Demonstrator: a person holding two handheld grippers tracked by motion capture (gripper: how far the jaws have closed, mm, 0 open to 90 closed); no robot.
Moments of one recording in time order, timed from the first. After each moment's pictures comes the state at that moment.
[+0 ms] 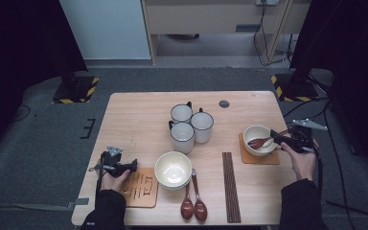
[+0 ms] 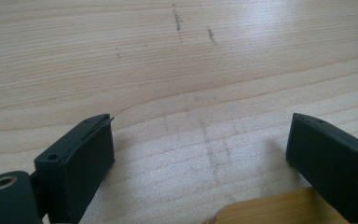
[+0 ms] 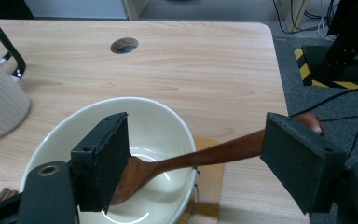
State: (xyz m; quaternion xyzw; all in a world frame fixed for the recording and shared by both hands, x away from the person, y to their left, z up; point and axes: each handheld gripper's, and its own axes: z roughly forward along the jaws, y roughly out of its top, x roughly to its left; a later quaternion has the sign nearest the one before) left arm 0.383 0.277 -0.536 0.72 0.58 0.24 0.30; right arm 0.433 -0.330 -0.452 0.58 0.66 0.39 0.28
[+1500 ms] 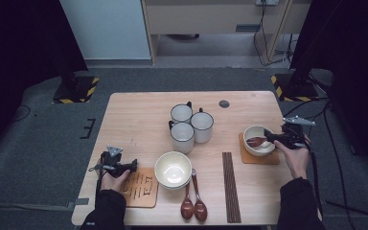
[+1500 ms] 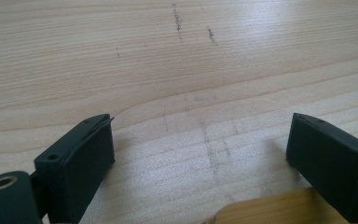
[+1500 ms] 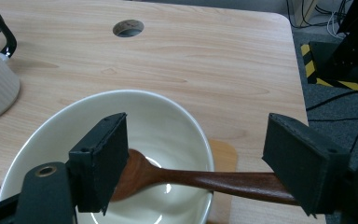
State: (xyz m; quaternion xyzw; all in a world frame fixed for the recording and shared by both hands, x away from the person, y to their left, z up) left arm 0.383 0.277 -0.536 0.72 0.58 0.24 0.30; right arm 0.452 -0.317 -0.463 0.56 0.70 0.36 0.27
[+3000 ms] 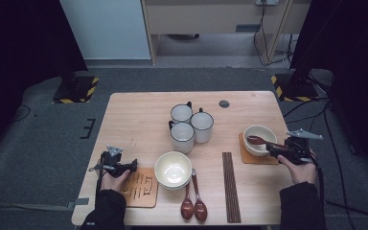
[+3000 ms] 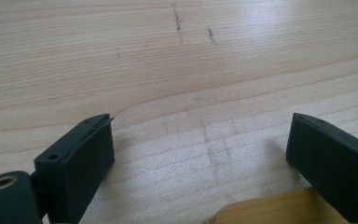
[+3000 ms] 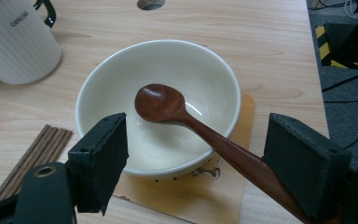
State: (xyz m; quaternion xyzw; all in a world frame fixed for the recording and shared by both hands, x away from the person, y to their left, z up) left arm 0.383 0.277 -0.536 0.72 0.58 0.24 0.30; right arm 0.398 -0.314 -0.457 0.57 0.70 0.36 0.24
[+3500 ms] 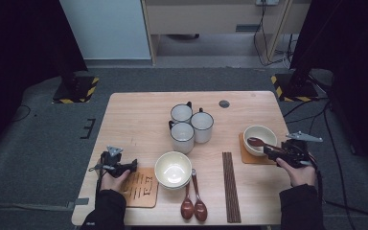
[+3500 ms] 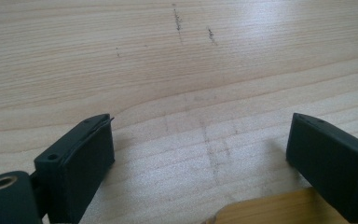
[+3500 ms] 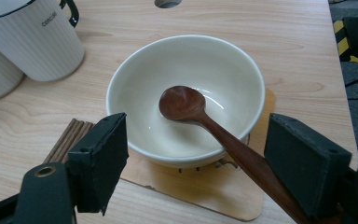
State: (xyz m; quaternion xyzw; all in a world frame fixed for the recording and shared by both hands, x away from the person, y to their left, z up) left arm 0.383 0.277 -0.536 0.72 0.58 0.24 0.30; right arm 0.388 -0.306 -0.454 0.56 0.71 0.37 0.22
